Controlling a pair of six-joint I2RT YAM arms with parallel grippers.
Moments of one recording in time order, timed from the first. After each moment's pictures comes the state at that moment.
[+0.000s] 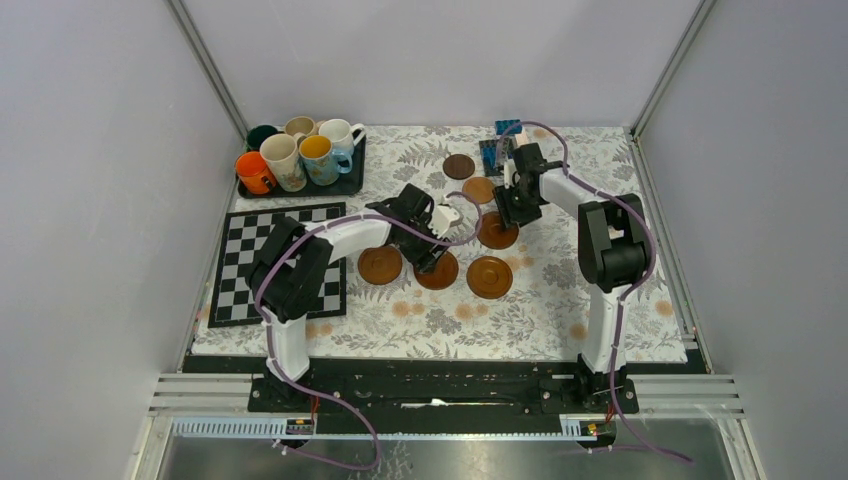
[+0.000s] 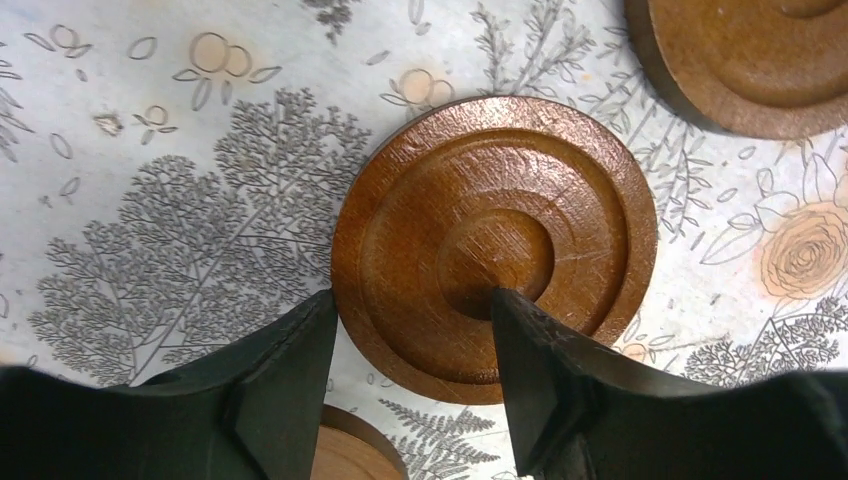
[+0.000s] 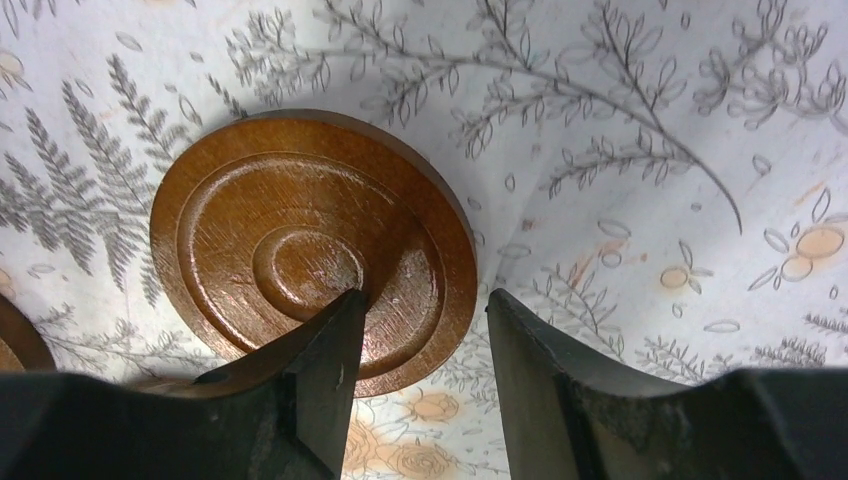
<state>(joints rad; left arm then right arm) -0.62 1.92 1.25 -0.41 0.30 0.27 0.24 2.09 1.53 -0.65 -0.12 -0.09</state>
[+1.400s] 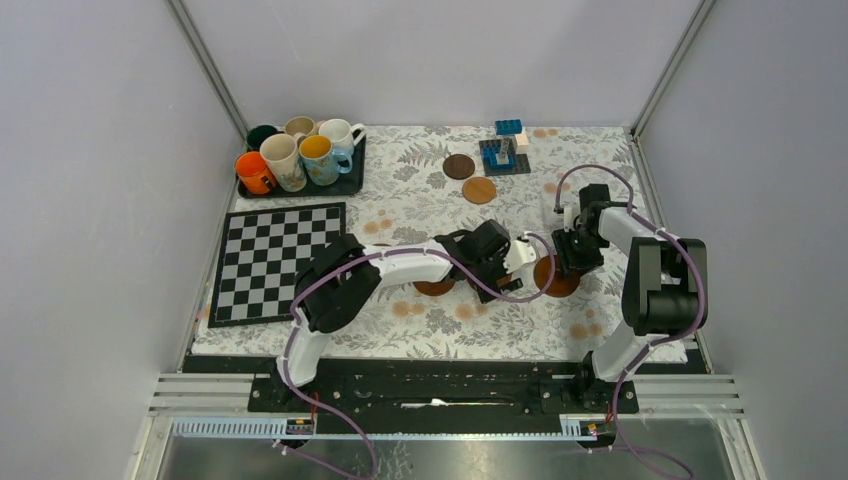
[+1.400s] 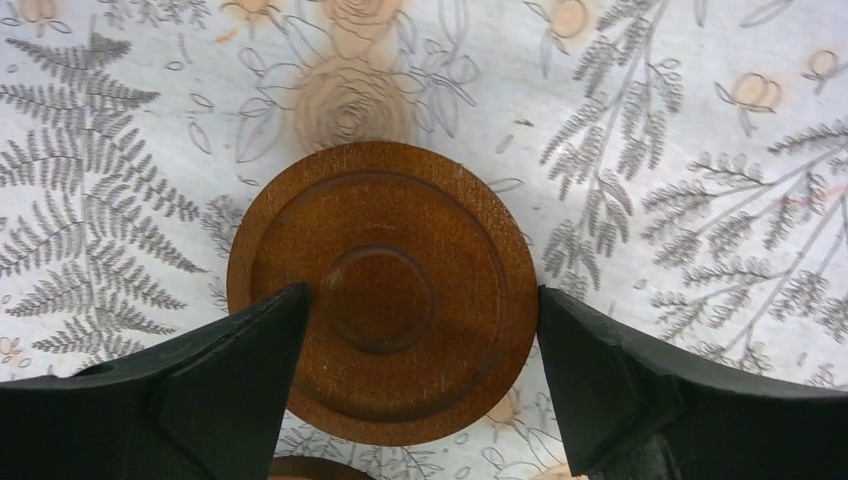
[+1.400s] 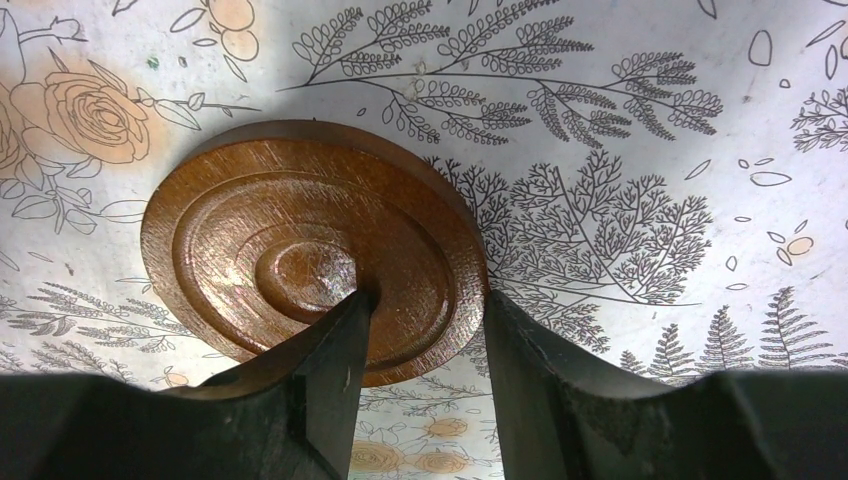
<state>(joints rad) -1.01 2.07 1.42 -0.22 0.10 0.29 -0.04 1.69 0.99 -0.70 -0.08 -0.26</state>
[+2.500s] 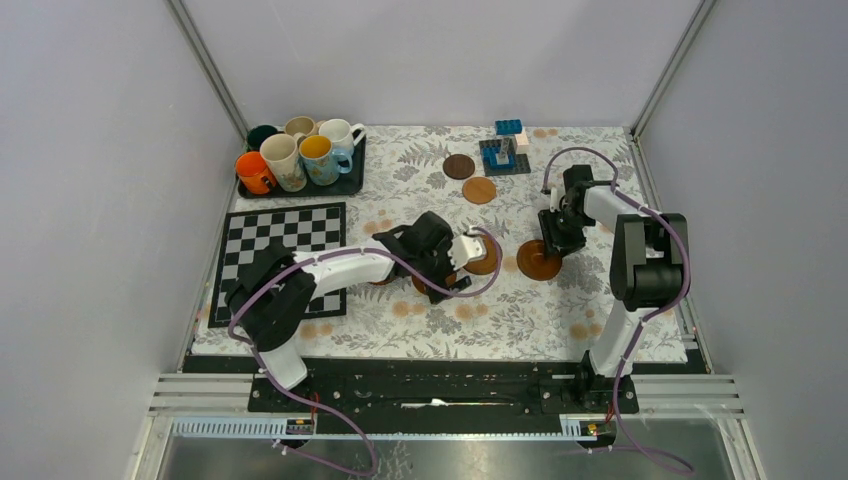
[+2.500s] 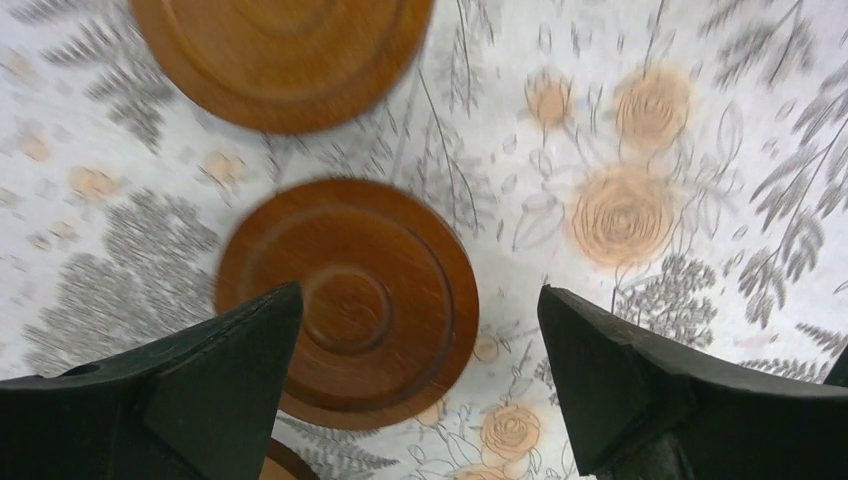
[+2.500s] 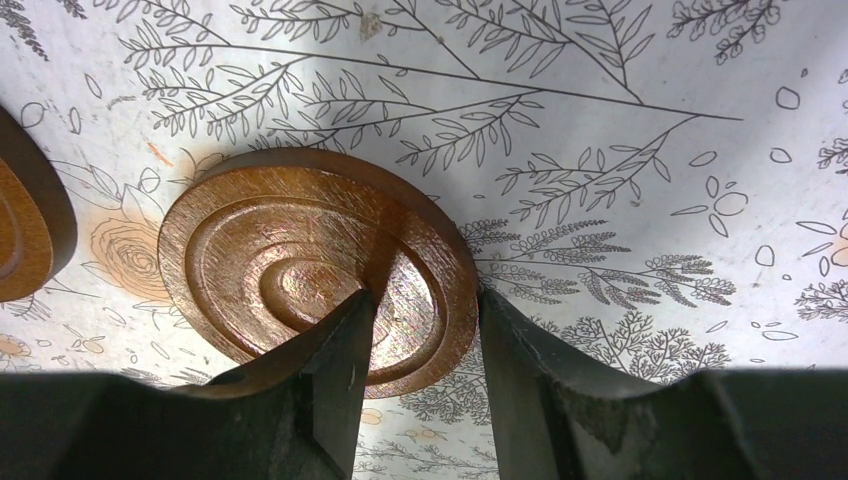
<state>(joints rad) -0.83 1.72 1.09 -0.27 0.23 0.37 0.02 1.87 1.21 -0.72 -0.14 -0.15</state>
